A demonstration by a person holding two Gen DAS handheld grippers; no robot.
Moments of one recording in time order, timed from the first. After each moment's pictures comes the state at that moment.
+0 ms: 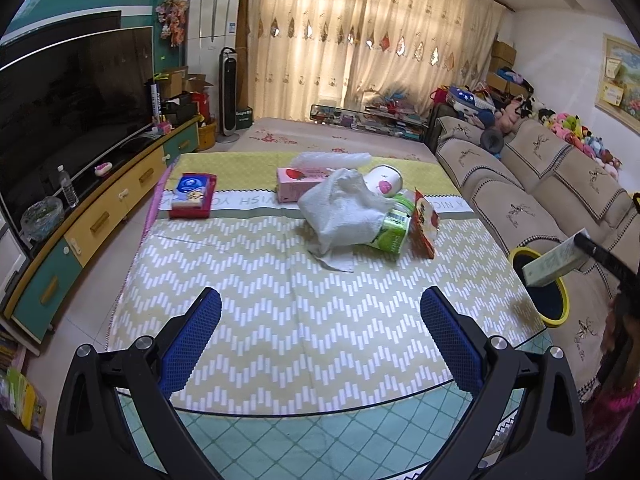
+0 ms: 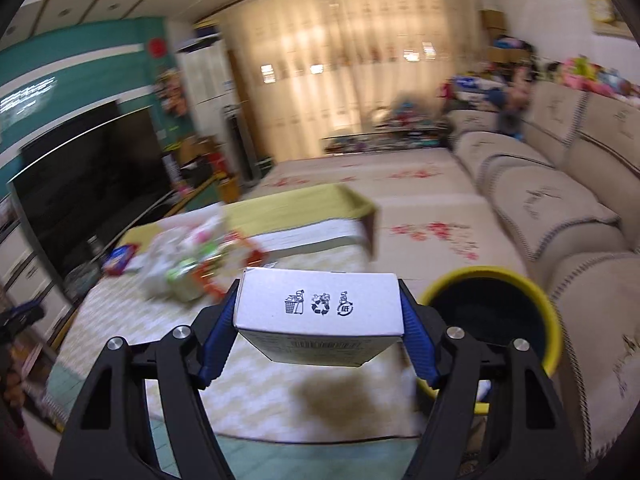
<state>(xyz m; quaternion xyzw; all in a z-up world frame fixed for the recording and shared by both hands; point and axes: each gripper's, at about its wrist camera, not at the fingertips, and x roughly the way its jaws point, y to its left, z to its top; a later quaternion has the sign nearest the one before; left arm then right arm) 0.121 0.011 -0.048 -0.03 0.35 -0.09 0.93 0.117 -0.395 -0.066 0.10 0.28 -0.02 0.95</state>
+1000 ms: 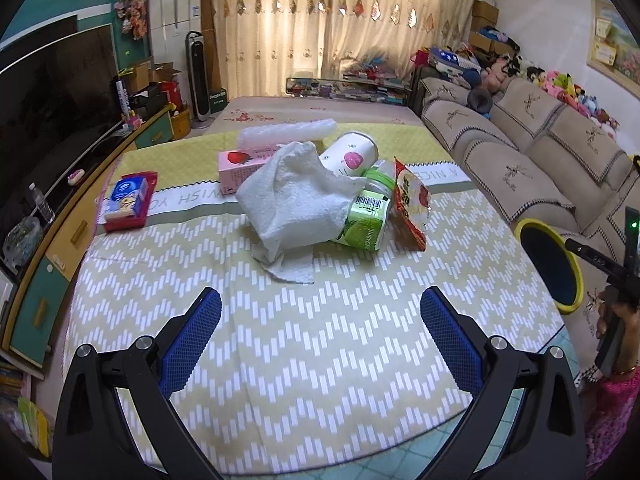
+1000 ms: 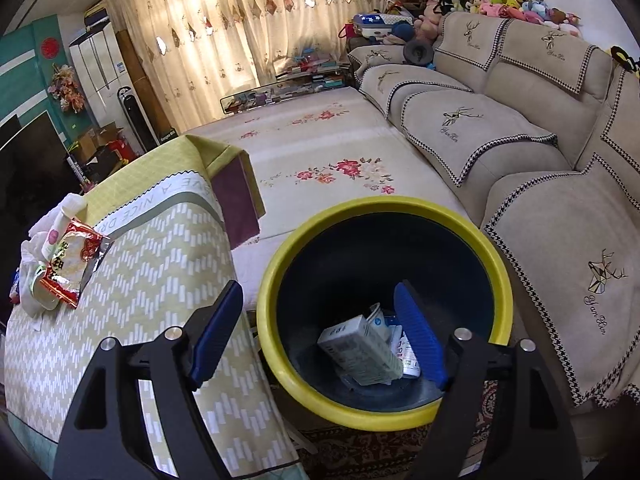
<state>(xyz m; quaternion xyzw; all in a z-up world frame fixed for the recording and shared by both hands) 0.202 -0.056 -0.092 0.02 0.40 -0.13 0.91 0.161 -0.497 -0.160 0.15 0.37 -0.15 0.90</state>
